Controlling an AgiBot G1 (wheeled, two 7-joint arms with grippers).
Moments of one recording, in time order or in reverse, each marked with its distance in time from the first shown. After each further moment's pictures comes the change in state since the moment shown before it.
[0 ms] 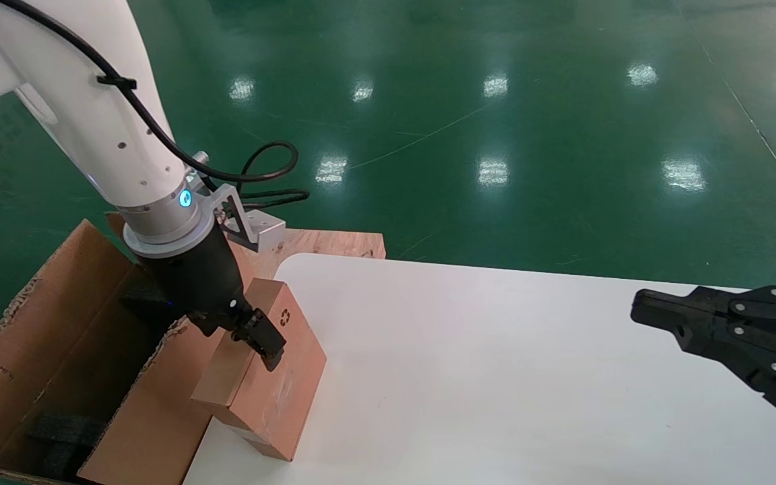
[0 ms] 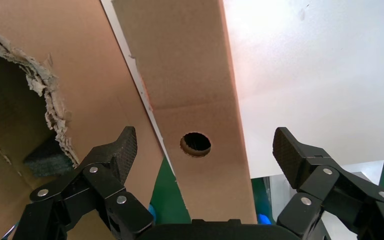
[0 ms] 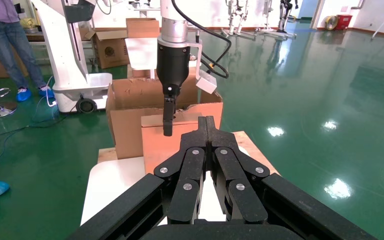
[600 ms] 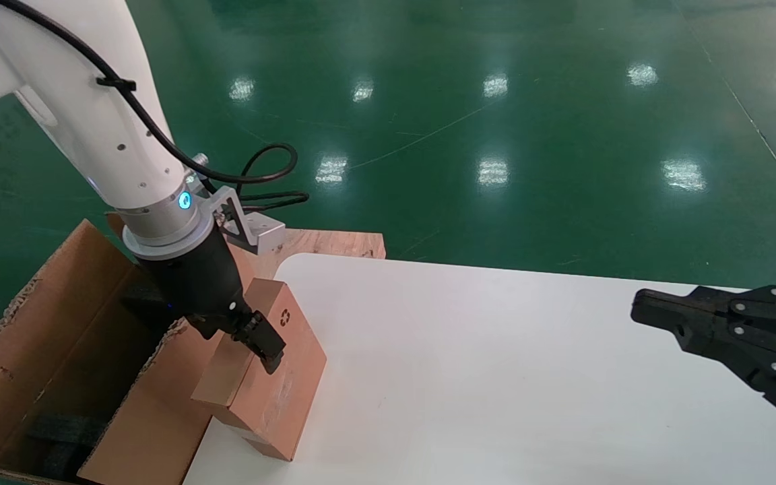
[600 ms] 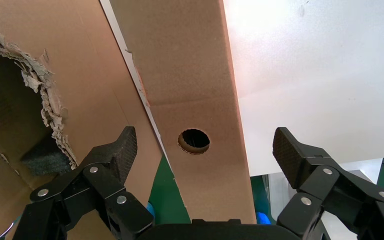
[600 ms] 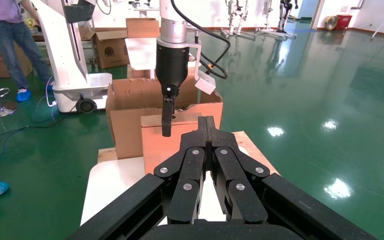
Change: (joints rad) left arm 0.000 -0.001 0.004 0.000 -0.009 -0.004 0.000; right arm 0.000 0.000 0.000 0.000 0.000 0.000 0.000
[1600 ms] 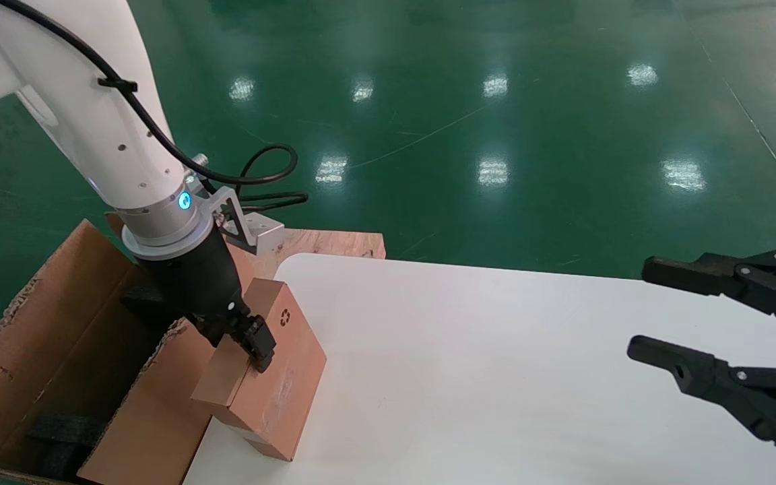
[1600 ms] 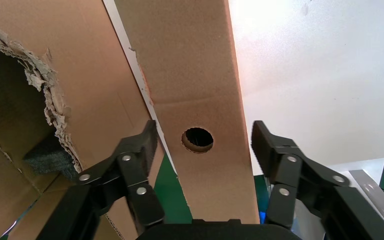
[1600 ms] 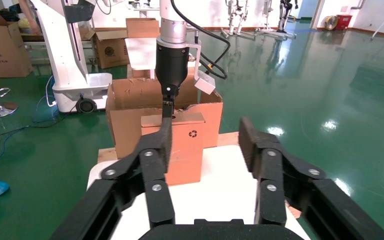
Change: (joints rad) left arm 0.000 0.001 0.001 0.000 0.002 0.002 0.000; right arm 0.000 0.000 0.000 0.000 0.000 0.000 0.000
